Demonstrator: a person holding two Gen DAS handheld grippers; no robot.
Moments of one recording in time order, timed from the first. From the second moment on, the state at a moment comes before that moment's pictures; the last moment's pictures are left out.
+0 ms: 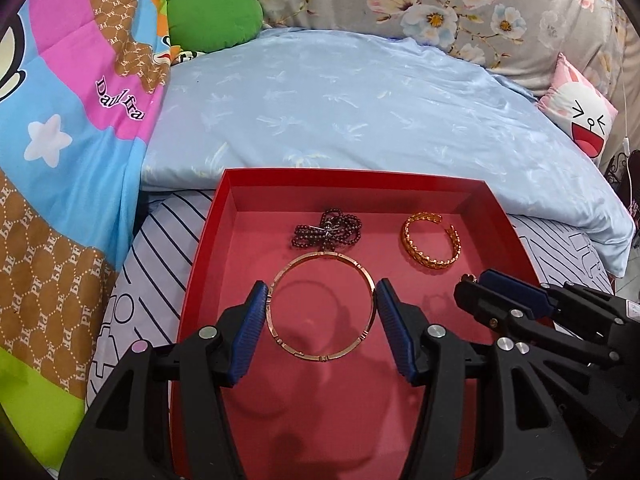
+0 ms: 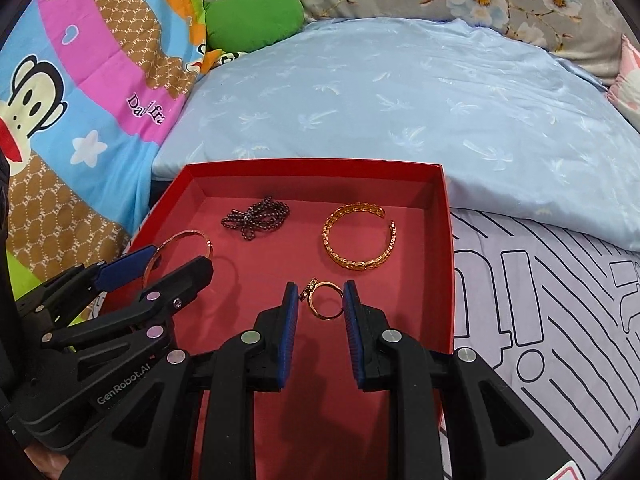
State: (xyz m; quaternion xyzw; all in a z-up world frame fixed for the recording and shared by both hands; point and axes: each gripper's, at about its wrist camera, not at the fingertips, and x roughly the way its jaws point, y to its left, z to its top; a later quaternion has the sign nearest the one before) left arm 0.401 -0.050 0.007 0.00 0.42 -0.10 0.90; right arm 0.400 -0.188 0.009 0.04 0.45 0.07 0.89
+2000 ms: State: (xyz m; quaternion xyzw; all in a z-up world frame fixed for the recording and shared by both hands) left arm 0.106 0.036 -0.021 -0.02 0.45 -0.05 0.89; right arm 0.089 -0.206 -0.012 0.05 0.47 0.05 0.88
